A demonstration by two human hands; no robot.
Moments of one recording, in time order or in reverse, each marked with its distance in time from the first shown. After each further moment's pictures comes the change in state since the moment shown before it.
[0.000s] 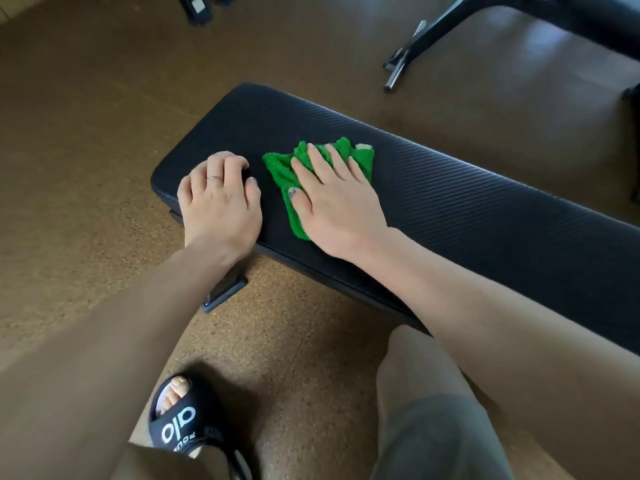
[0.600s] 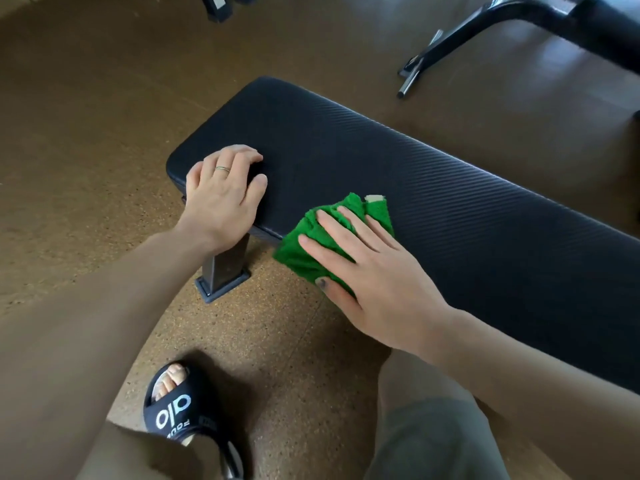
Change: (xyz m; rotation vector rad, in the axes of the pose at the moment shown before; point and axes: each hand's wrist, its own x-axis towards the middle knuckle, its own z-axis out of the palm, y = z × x) left_hand 0.002 -0.027 -0.010 -0.088 -0.088 0.151; right_hand -0.102 0.015 -0.012 -0.093 -0.112 -0.321
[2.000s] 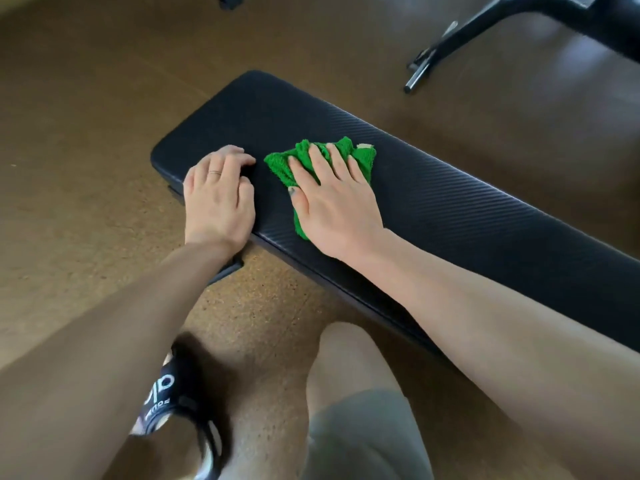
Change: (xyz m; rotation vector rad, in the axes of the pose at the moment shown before) left_hand -0.014 0.050 0.020 -0.078 0.186 -0.166; right_hand 0.082 0.038 0.002 0.001 0.080 0.211
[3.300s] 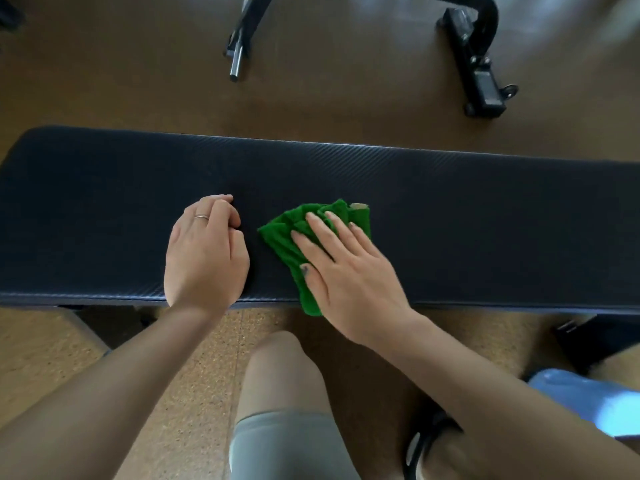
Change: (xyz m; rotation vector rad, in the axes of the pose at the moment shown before) left_hand -0.041 0.111 0.038 -0.049 -0.312 0.382; right_hand -0.198 0.034 -0.030 0.096 -0.076 0.472
